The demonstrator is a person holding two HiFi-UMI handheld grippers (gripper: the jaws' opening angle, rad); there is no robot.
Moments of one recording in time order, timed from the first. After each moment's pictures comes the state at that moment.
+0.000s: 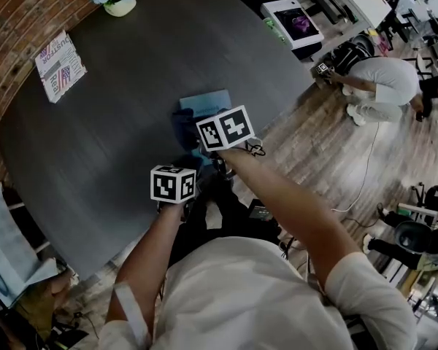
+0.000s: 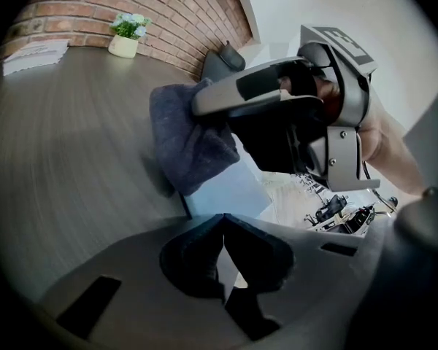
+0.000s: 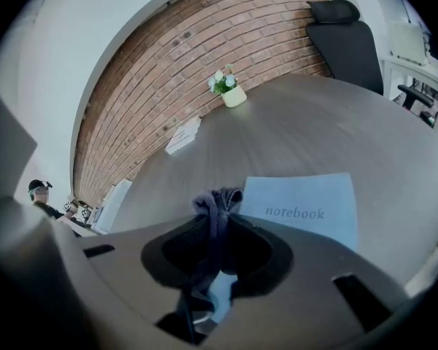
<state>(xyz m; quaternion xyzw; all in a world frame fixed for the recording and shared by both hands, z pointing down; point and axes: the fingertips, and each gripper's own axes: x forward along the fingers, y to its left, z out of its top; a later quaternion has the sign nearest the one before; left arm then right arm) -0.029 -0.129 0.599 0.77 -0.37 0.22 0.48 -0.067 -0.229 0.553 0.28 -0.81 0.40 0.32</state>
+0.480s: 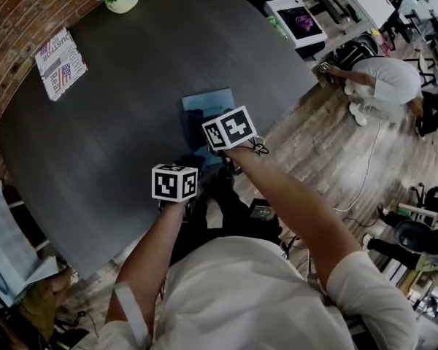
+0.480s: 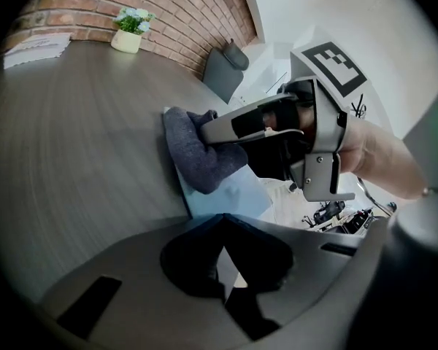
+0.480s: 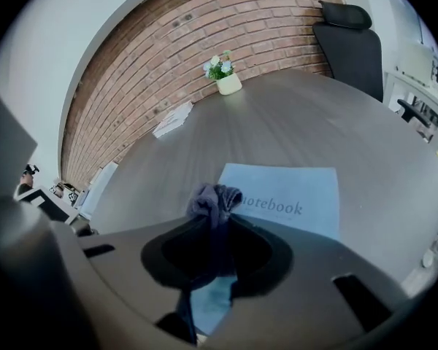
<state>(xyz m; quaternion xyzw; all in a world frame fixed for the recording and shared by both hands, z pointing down) -0.031 -0.131 0.602 0.76 -0.36 0.22 0.49 -0.046 -0.234 0.587 0.29 -0.80 0.37 0.38</state>
